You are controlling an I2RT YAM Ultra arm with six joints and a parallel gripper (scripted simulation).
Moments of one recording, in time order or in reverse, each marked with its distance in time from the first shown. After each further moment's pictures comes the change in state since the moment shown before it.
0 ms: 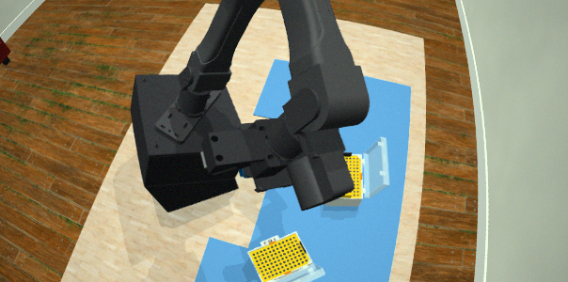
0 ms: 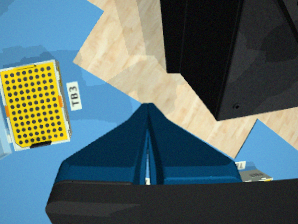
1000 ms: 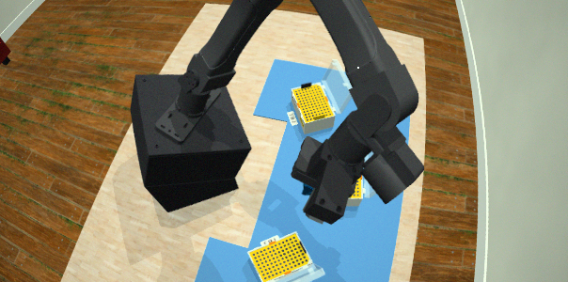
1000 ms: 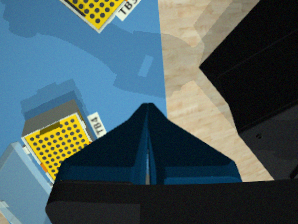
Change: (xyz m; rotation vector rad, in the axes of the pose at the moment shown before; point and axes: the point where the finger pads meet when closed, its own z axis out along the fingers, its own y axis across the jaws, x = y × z) arm 0.093 0.052 -0.021 -0.182 0.000 -0.851
